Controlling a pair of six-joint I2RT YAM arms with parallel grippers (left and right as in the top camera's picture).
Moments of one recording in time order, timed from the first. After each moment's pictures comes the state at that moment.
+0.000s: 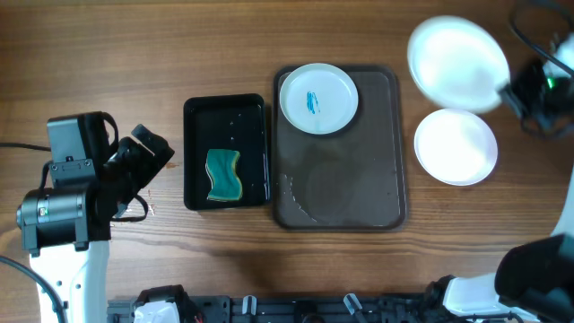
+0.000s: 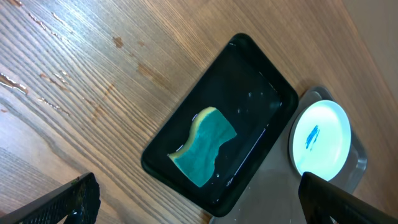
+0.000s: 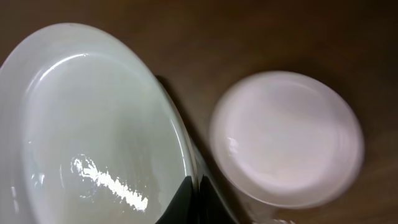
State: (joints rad) left arm 0.12 1.05 1.21 -1.19 0.05 -0.73; right arm -0.45 1.63 1.58 -1.10 -0.37 0.34
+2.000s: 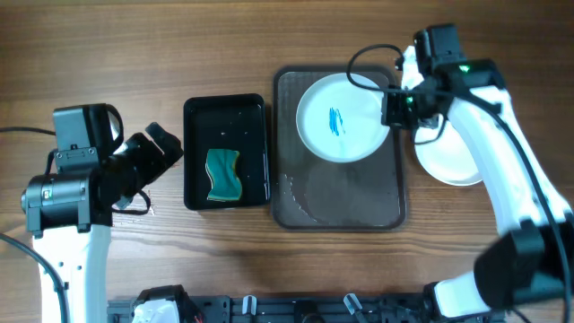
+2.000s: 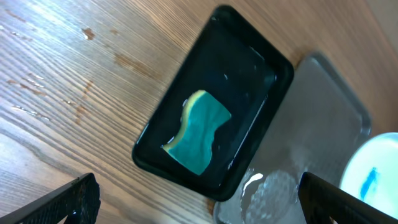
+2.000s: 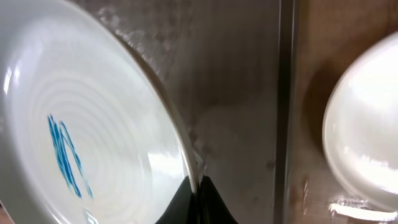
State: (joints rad) left arm 0.11 1.10 1.21 -1.18 0.15 -0.59; right arm 0.15 1.65 1.45 -1.09 -0.19 0.26
